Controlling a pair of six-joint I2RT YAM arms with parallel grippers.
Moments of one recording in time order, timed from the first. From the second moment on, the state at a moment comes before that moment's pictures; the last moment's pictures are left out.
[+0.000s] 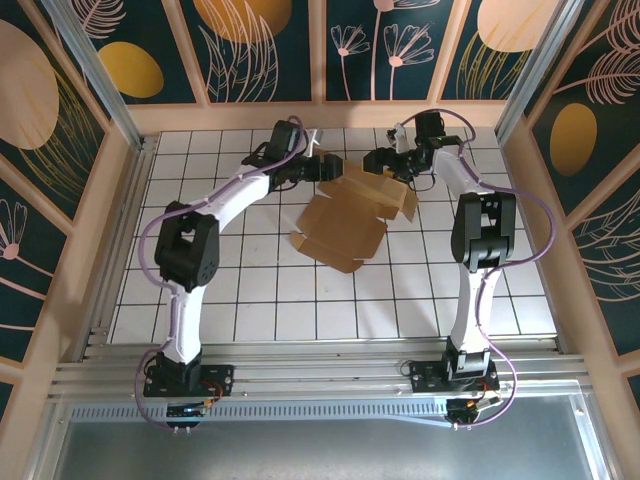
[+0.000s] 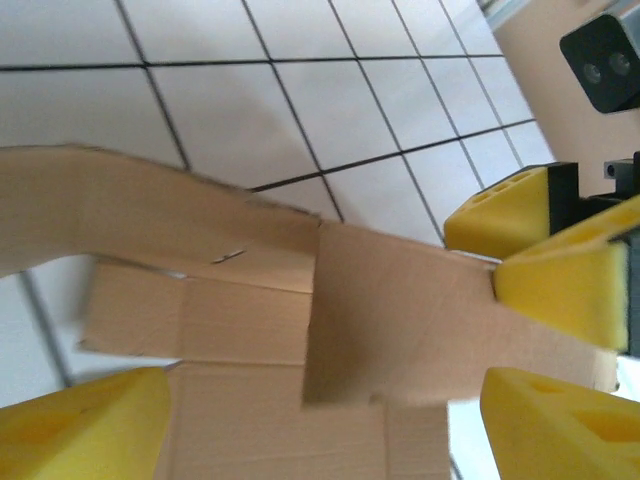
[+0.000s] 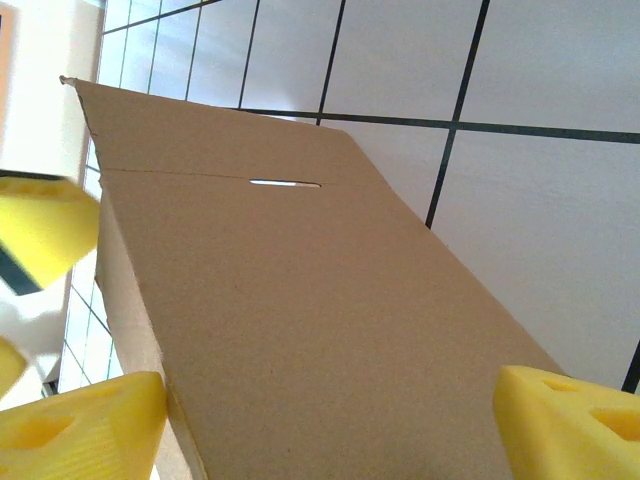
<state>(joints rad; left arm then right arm) -0.47 2.09 1.74 -0.29 0.36 -0.42 0.13 2.16 1.83 -0.71 -0.76 0.16</state>
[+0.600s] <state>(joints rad) -0.43 2.20 1.58 -0.14 0.34 -0.39 0.13 2.16 1.83 -0.71 -0.76 0.16</state>
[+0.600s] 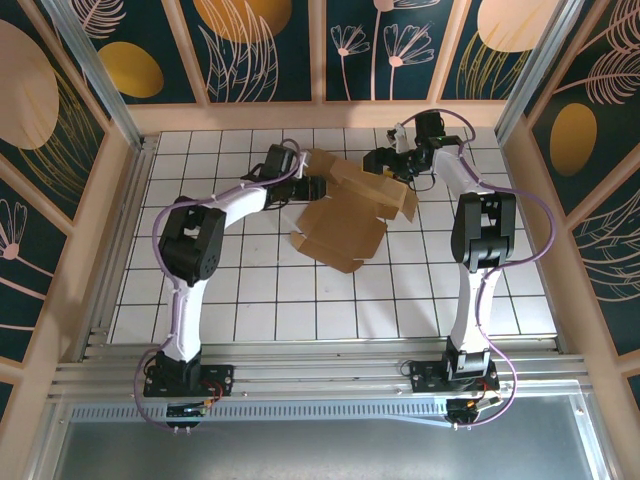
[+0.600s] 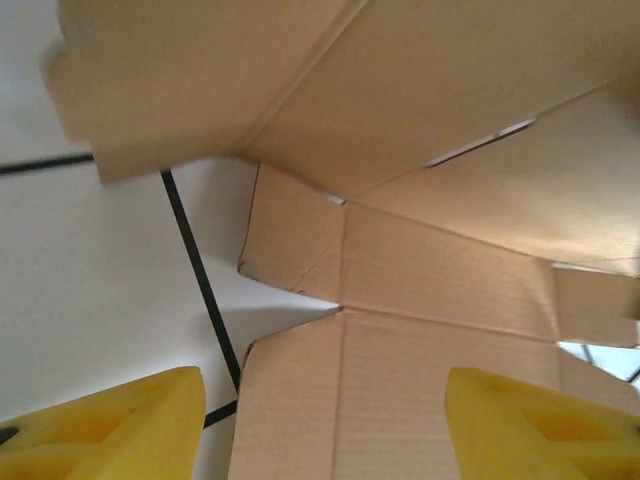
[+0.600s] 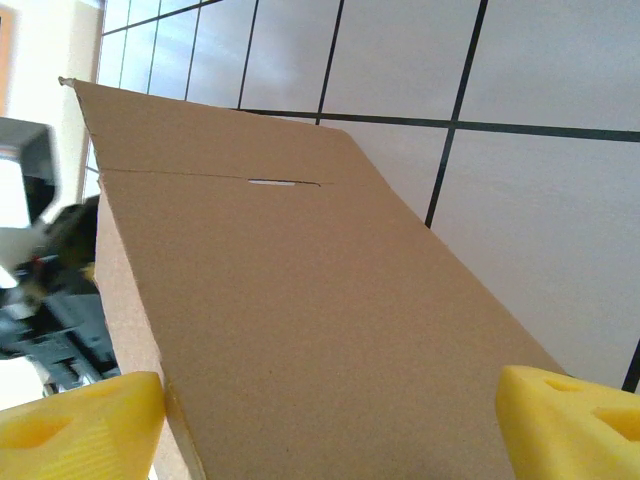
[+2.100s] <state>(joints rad) -0.44 2.48 1.88 -0.13 0.51 -0.18 0.13 2.16 1.82 -0.70 -0.76 0.23</state>
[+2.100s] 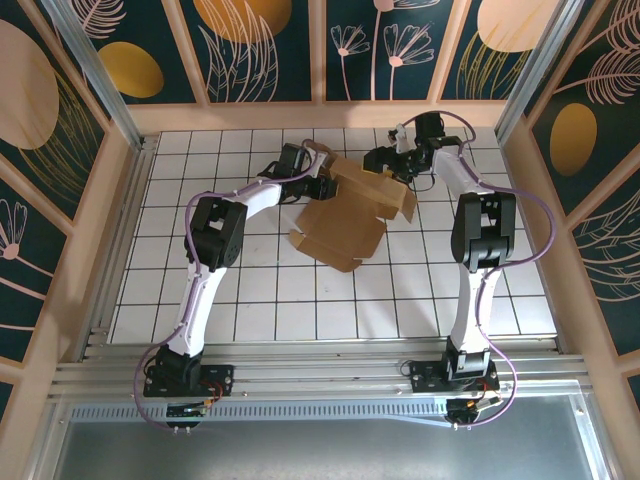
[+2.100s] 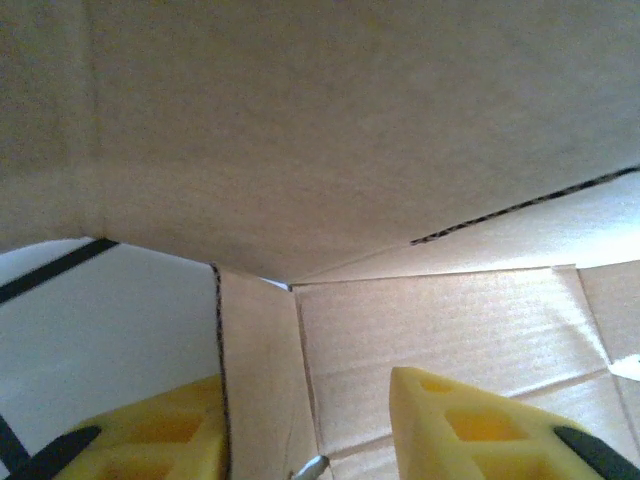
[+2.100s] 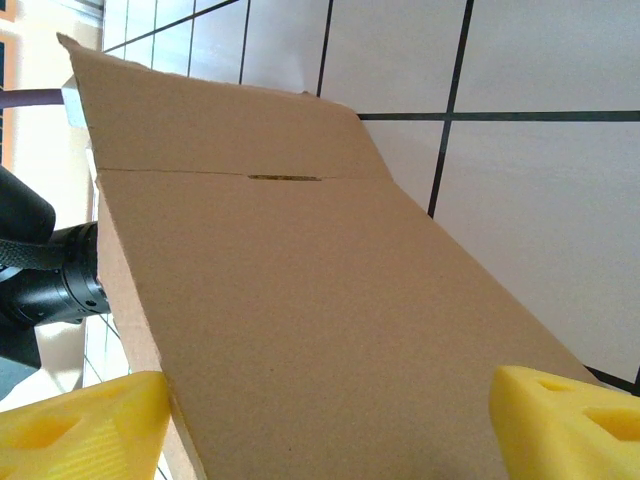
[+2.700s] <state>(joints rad) -0.51 2.43 1.81 -0.09 0.27 0.02 0.13 2.15 1.82 -0.70 -0.76 0.23</state>
